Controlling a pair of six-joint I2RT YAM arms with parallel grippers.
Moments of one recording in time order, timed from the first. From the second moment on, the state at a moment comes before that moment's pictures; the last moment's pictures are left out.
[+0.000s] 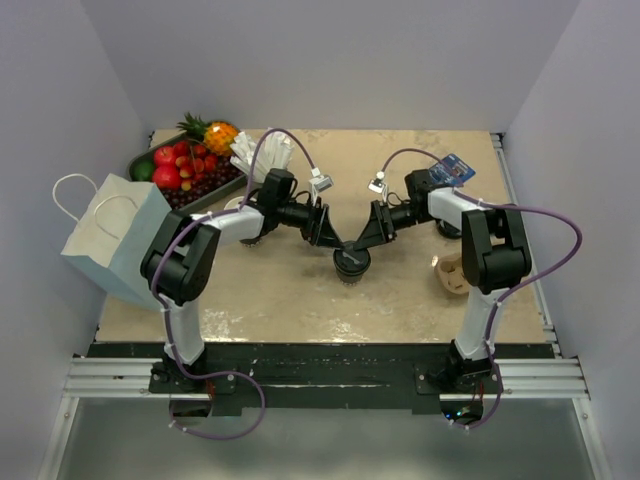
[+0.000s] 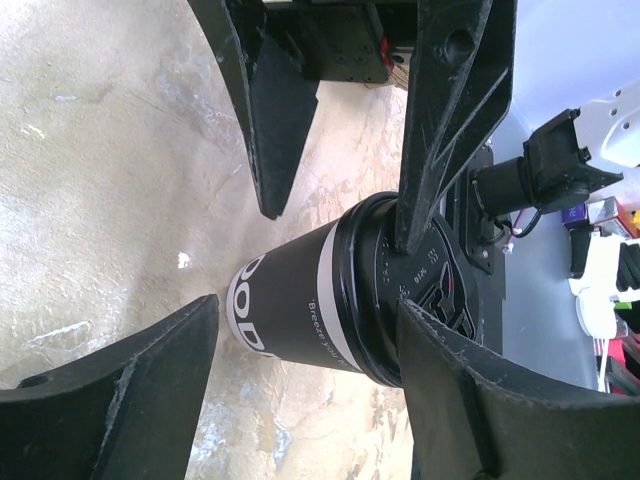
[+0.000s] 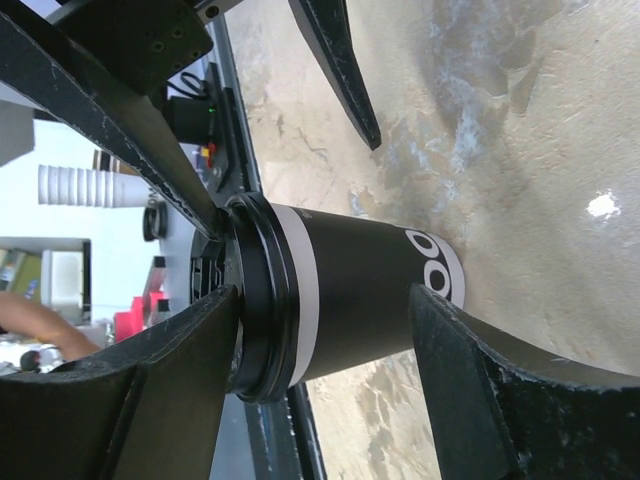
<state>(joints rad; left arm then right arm) -0.47 1.94 1.18 0.11 1.04 -0.20 0.18 1.96 1.26 -0.64 -1.22 -0.20</state>
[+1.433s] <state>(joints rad) -0.50 1.88 1.18 -0.05 1.09 -0.08 0.16 1.95 1.29 -0.93 -1.19 -0.48</state>
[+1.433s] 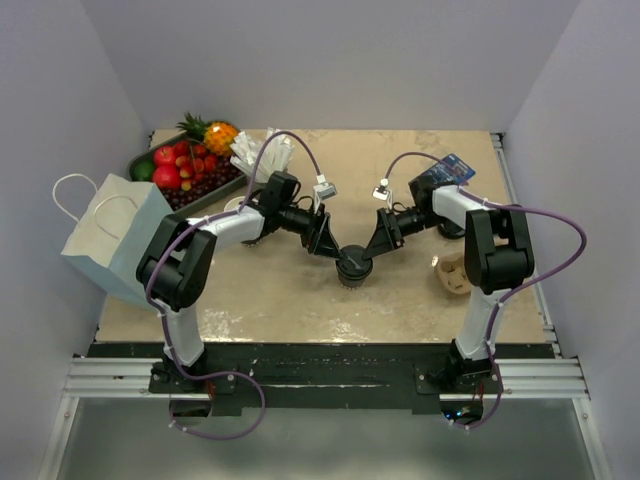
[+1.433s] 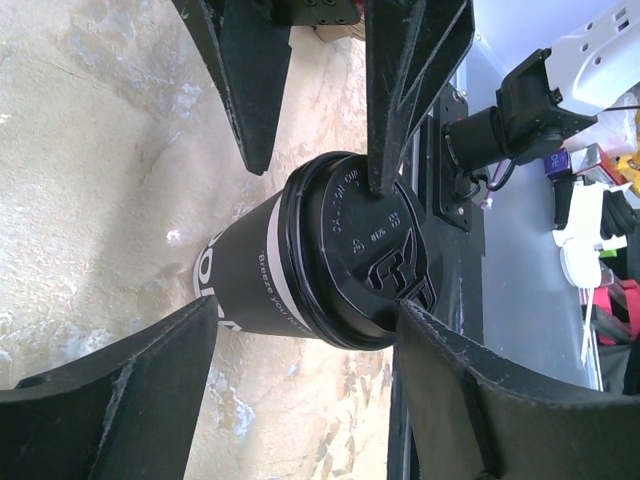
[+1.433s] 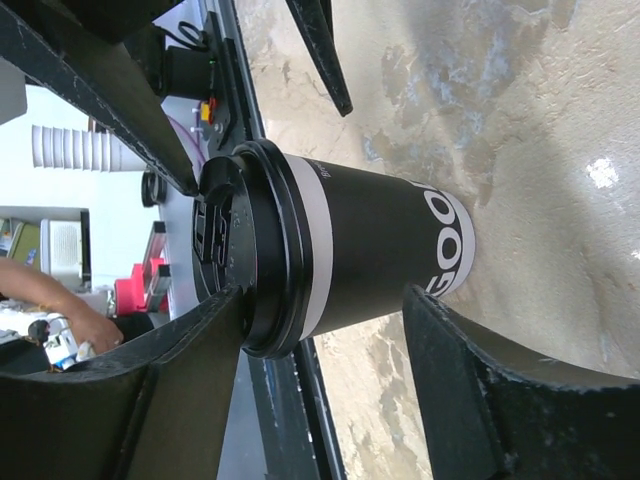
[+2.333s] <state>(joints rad) -0.50 1.96 1.22 -0.04 1.09 -0.18 0.14 1.98 1.22 -0.86 -1.27 -0.28</state>
